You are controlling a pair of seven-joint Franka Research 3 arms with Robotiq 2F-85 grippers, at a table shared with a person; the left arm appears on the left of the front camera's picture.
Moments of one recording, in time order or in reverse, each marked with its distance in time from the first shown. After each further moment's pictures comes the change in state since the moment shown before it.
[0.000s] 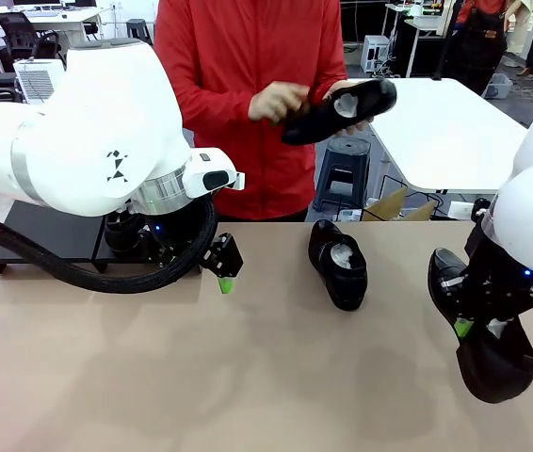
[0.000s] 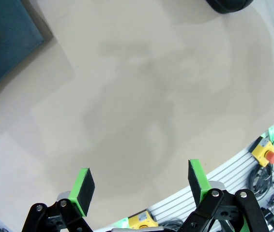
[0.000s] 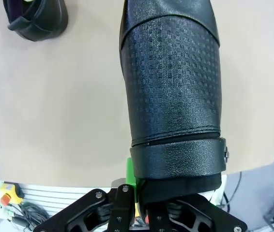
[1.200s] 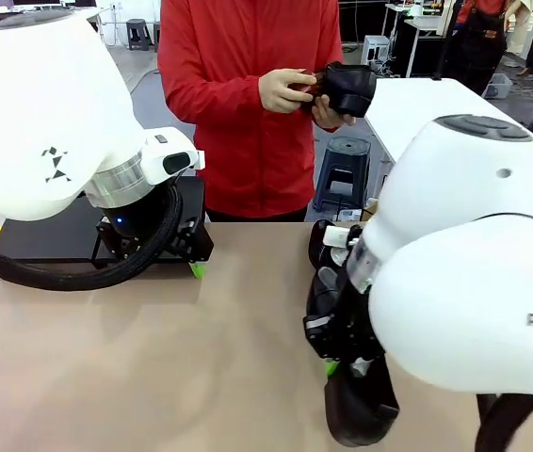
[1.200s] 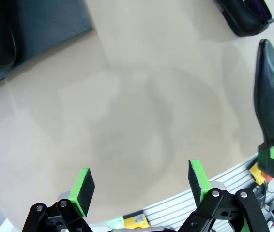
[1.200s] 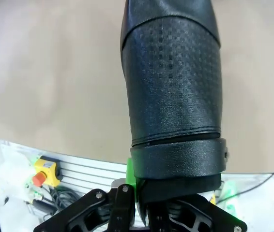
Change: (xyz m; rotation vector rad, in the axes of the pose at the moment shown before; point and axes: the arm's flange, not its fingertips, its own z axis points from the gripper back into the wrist) left arm -0.031 0.024 0.033 0.041 -0.096 0.142; right arm -0.089 0.180 -0.017 0.157 -0.026 0.147
